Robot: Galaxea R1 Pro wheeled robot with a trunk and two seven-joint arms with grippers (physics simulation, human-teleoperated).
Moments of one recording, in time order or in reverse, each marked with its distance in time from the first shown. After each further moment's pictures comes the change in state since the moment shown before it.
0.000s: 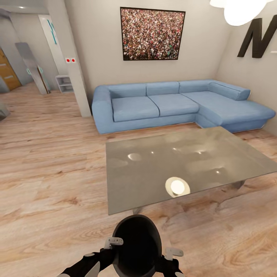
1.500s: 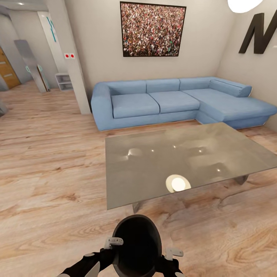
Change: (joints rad) left arm 0.000 0.000 0.003 0.000 -0.003 0.000 -0.001; right arm 0.000 0.001 -0.001 0.002 0.001 -0.002 0.001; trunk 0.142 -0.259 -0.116
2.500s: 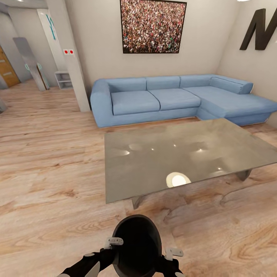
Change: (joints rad) left arm 0.000 0.000 0.000 0.000 -0.001 0.000 0.000; right arm 0.001 0.000 0.000 -0.001 0.001 0.000 -0.001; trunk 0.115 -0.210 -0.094
